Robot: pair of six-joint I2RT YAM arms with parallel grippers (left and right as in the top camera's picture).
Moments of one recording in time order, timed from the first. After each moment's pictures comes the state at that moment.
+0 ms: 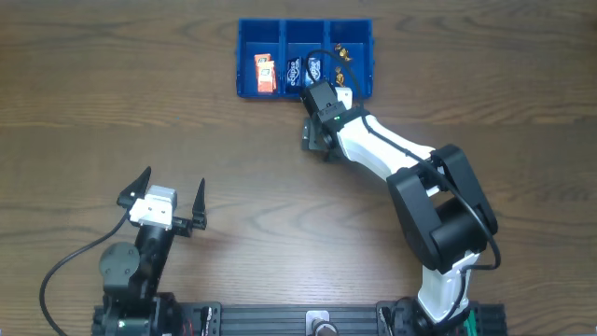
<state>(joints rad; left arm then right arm) -0.04 0.04 0.02 -0.10 0.18 0.11 0.51 1.99 1.22 -0.45 0.21 0.54</state>
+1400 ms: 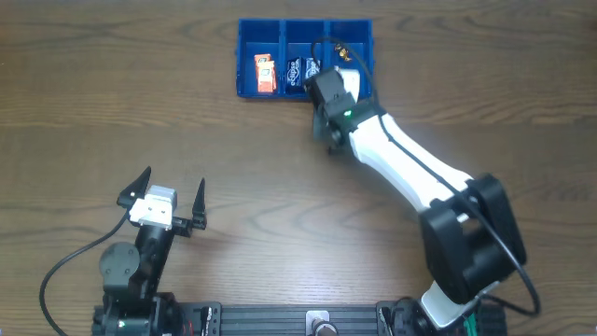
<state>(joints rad) -0.04 0.04 0.02 -0.10 0.18 0.11 0.51 1.80 1.29 -0.59 0.29 0.51</state>
